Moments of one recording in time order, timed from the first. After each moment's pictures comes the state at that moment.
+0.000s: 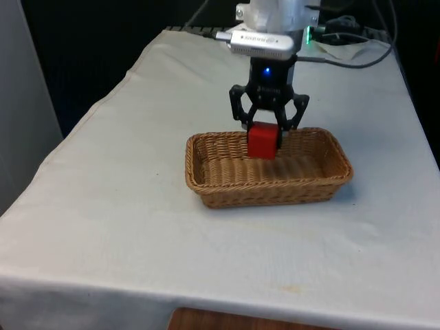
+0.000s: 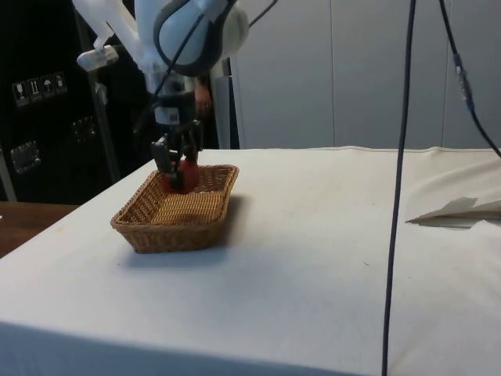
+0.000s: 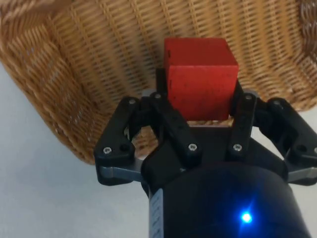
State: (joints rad) arm 0.28 0.50 -0.28 -1.93 0.08 2.50 0.08
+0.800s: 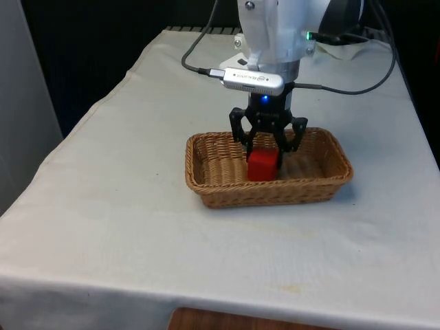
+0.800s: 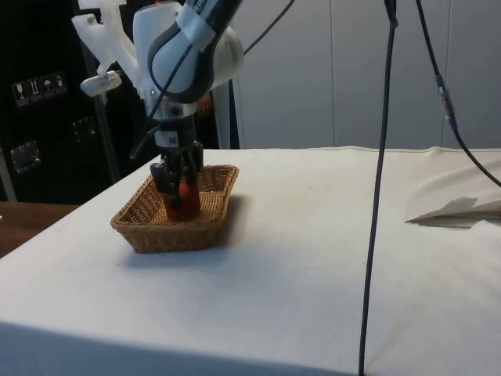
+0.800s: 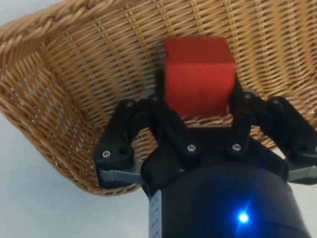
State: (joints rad) arm 0.27 0.60 -0.28 -1.87 0.15 2.51 0.04
